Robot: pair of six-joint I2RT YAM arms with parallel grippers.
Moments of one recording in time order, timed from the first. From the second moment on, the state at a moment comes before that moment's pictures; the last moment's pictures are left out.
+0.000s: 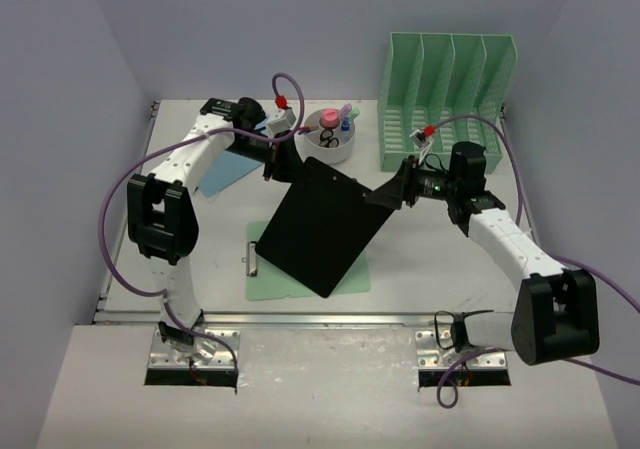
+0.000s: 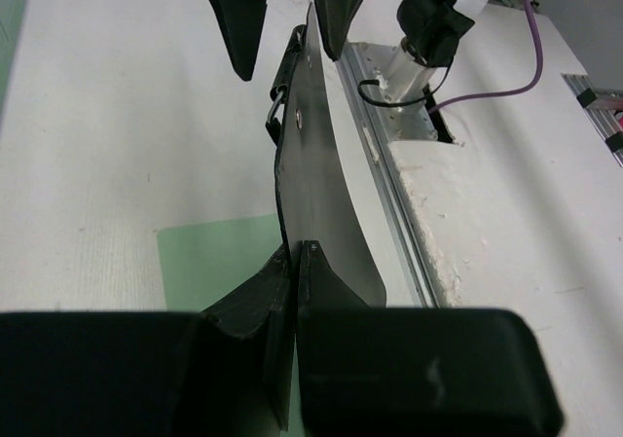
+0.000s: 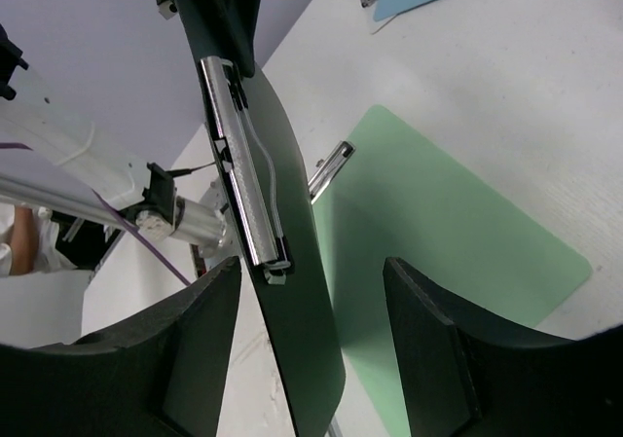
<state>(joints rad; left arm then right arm) -0.24 1.93 1.77 -1.34 1.43 1.18 0.13 1.28 0.75 0.16 -1.05 0.42</state>
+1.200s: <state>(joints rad) -0.21 1.89 1.77 -1.33 1.44 1.22 0.19 1.30 1.06 -0.22 -1.02 0.20</state>
